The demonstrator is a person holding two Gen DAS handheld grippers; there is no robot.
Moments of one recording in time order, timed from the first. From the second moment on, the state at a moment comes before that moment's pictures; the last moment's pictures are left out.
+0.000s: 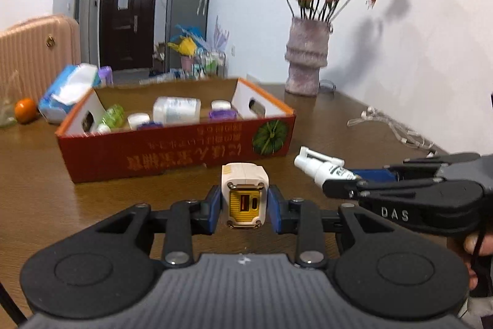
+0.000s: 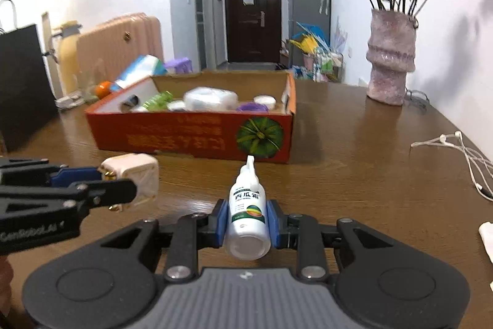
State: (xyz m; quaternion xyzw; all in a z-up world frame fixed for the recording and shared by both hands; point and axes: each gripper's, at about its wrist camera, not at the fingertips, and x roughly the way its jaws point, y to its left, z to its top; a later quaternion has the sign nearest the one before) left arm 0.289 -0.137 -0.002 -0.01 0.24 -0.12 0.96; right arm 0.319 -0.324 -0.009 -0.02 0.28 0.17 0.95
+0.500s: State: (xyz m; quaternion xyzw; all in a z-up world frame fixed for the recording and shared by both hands) left arm 0.308 -0.113 0.054 -0.05 0.19 -0.12 0.97; right arm 0.334 -0.312 0.062 -0.06 0.20 0.22 0.95
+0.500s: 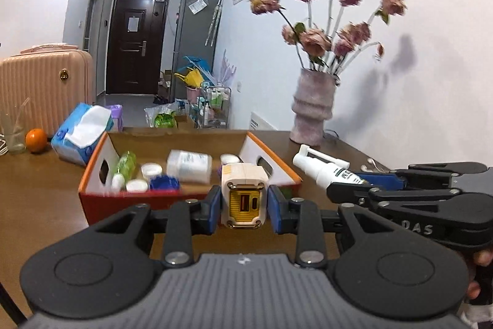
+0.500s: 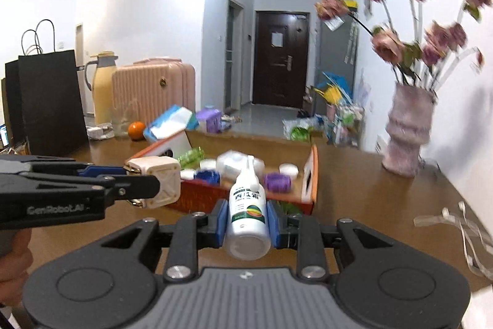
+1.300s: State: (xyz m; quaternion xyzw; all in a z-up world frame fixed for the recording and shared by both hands) left arm 0.502 -0.100 -0.010 -0.05 0.34 -0.14 0.93; right arm 0.545 -0.253 -0.004 -0.12 0.35 0.26 0.89
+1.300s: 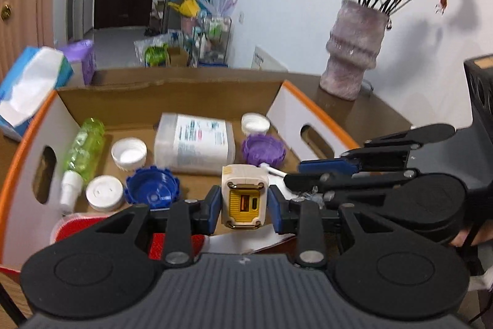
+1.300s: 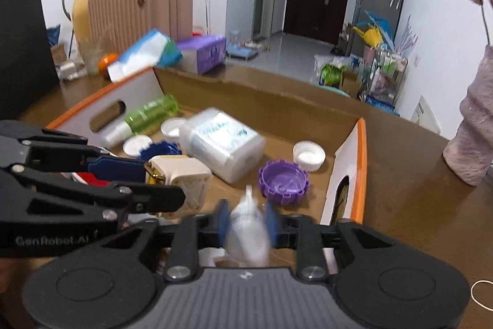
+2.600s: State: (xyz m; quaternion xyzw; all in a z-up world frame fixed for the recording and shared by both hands) left arm 0.351 -0.051 0.095 0.00 0.16 -0.04 0.99; right arm 0.398 -0.262 0.094 -0.08 0.24 0.19 0.95
